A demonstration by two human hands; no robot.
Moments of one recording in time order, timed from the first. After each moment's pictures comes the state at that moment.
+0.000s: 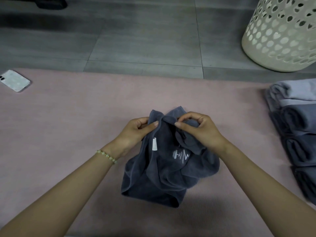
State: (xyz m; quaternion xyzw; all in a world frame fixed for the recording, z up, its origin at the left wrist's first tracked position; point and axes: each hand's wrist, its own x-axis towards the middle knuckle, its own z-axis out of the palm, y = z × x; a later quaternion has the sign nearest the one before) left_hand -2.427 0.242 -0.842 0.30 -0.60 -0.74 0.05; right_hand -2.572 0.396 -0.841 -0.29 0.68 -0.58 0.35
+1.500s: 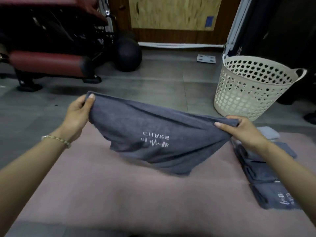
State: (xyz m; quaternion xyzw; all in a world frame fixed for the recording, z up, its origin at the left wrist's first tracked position) left_hand -2.285 0.173 -0.541 0.32 -0.72 -0.49 0.38; right_hand -2.549 0.517 -0.549 -0.31 0.74 -0.55 0.21
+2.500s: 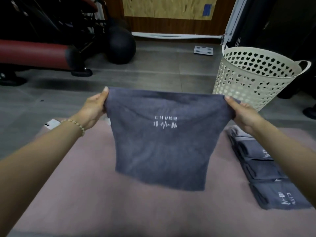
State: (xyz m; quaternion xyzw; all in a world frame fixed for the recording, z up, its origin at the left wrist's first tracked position) left_hand -2.372 0.150 -0.579 0.34 -0.64 -0.64 0.26; right_hand -2.627 0.478 -0.571 -0.16 0.67 -0.68 0.25
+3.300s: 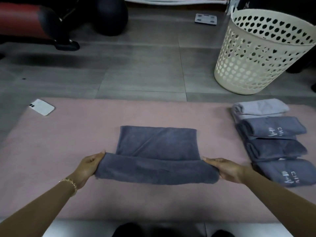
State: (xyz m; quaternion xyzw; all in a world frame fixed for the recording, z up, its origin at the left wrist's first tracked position) left_hand -2.258 0.209 -0.793 0.49 -0.61 -0.62 0.06; right_hand -2.553 0.549 -0.773 -0.02 0.69 -0.42 0.58
